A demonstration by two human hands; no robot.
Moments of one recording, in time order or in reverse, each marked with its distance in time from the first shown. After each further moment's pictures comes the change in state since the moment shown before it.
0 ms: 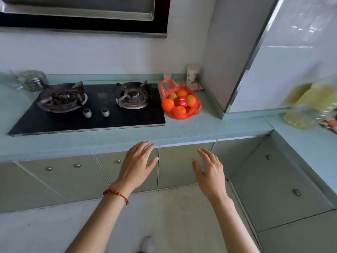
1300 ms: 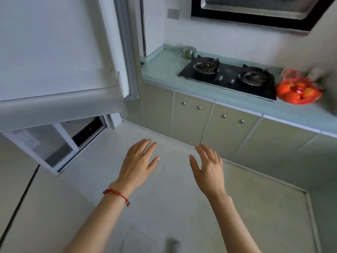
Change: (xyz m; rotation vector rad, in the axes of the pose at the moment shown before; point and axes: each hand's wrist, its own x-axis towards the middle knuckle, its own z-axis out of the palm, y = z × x) left_hand -0.615 -0.007 -0.207 0.215 0.181 -0.527; right_hand -0.477 -0.268 -0.014 0.170 -0.282 -0.541
